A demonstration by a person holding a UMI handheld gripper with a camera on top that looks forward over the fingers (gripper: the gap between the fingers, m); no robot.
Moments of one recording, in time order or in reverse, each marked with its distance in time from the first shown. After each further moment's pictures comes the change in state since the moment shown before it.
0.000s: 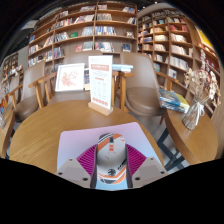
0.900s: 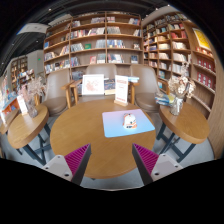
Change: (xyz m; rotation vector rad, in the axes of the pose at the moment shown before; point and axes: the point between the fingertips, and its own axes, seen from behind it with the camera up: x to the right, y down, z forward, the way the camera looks) arm -0.069 0.088 -0.287 0.082 -0.100 -0.008
